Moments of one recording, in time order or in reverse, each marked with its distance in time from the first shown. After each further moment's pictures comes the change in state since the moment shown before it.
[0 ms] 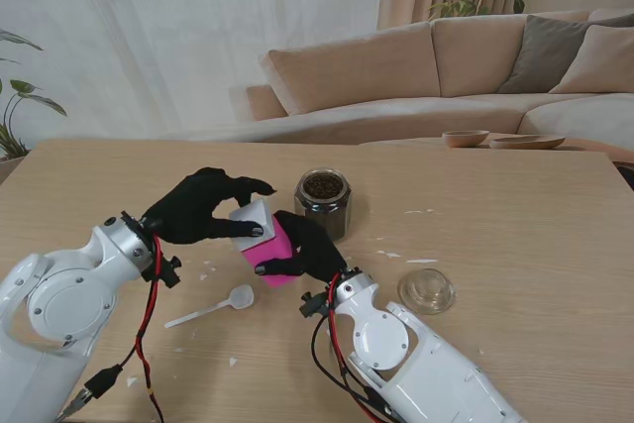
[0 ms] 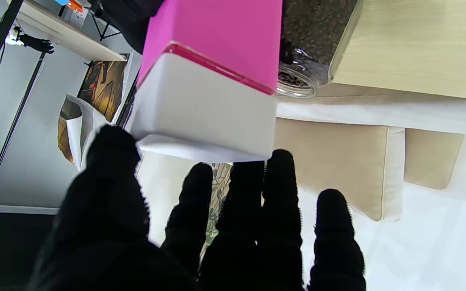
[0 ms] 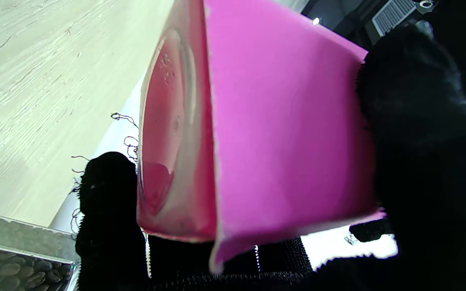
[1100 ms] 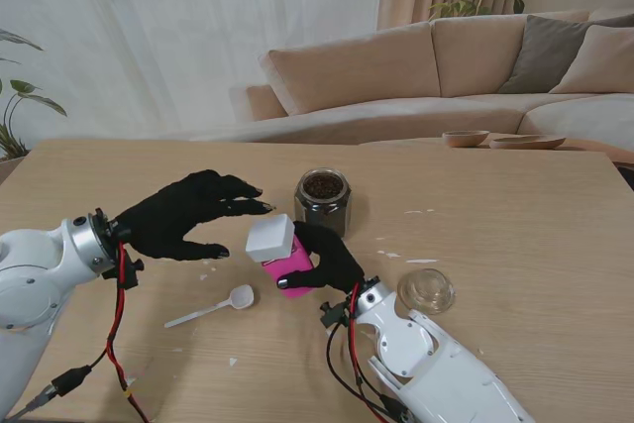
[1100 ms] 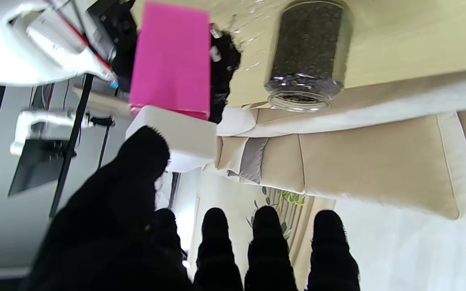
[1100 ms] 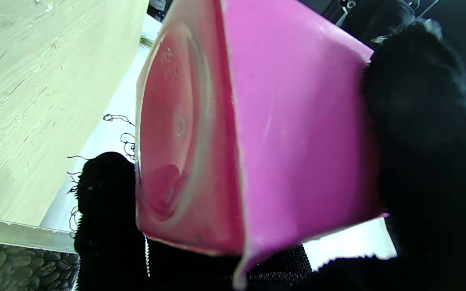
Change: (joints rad) left arm -0.032 0.063 -0.110 0.105 -0.010 -0.428 -0.128; right arm -0.030 0.034 0.049 0.051 0.070 -0.208 0.115; left_hand 0.002 -0.094 0.350 0.033 -0.338 -0.301 -0.263 0.044 -0.534 -0.337 -0.393 -0.393 -0.349 -0.148 -0.387 -0.251 -0.067 -0.062 -0.288 -0.013; right_hand -0.014 -0.009 0.000 -0.014 0.023 -0.004 0.000 -0.011 0.052 -0.002 -0.017 -0.013 0.058 0.000 -0.003 -0.001 0.041 0.000 0.010 -0.007
